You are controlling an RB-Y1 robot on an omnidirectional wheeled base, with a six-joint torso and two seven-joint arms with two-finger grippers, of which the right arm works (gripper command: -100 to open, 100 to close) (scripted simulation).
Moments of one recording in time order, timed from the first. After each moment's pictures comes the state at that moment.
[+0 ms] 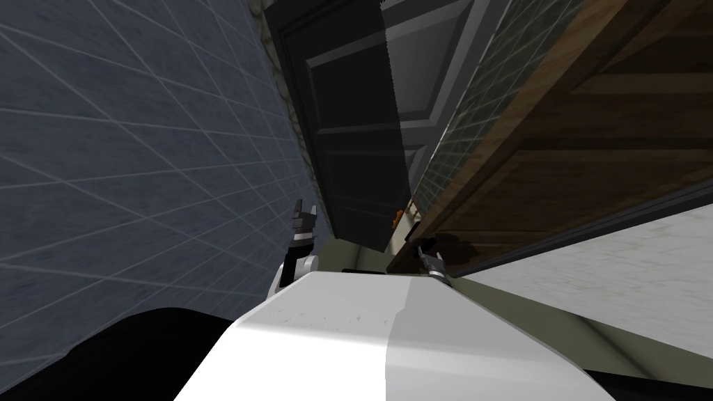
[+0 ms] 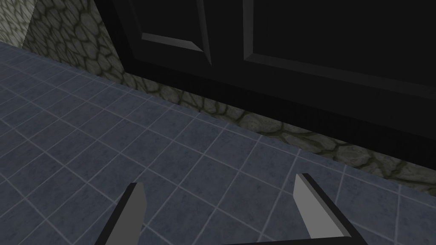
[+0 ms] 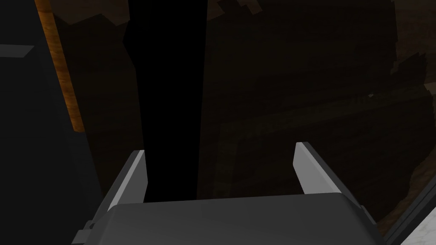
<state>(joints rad) 0.21 -0.36 0.12 -0.79 -0.60 -0.84 -1.49</state>
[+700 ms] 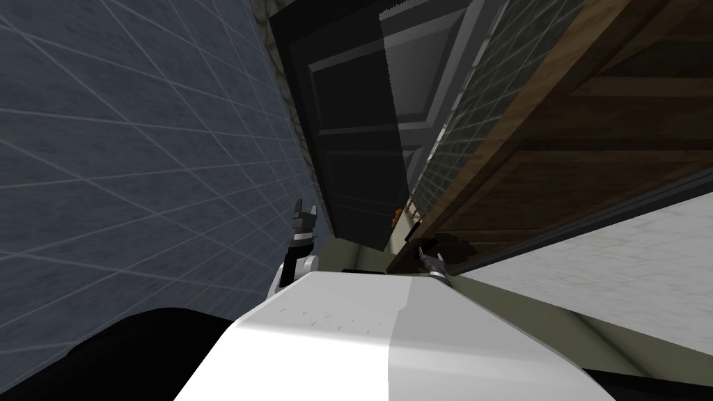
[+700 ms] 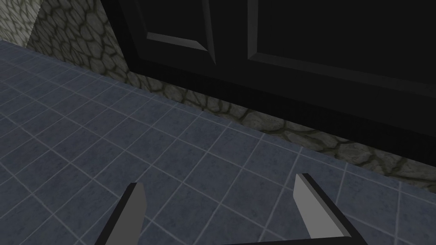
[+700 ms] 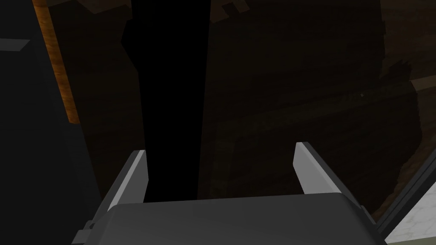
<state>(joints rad) 0.23 -0.36 0.11 -0.82 -0.61 -0.82 -1.47</state>
